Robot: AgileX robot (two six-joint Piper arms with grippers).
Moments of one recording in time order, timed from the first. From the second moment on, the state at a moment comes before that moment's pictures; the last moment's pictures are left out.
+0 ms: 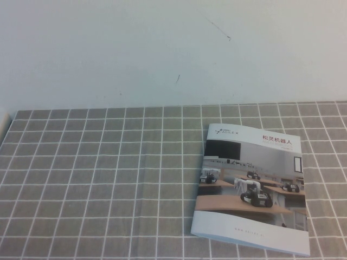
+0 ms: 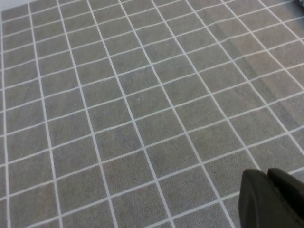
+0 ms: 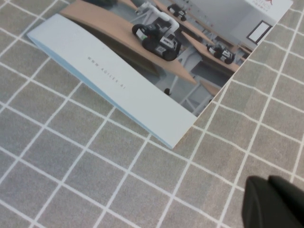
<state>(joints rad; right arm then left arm) 0.15 0.51 -0.33 0.30 0.67 -0.53 -0.23 0.23 -0.22 -0.14 0.59 0.19</state>
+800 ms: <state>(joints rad) 0.15 0.51 -0.33 0.32 0.68 -0.53 -0.04 -0.01 0.01 0.01 0.37 0.00</state>
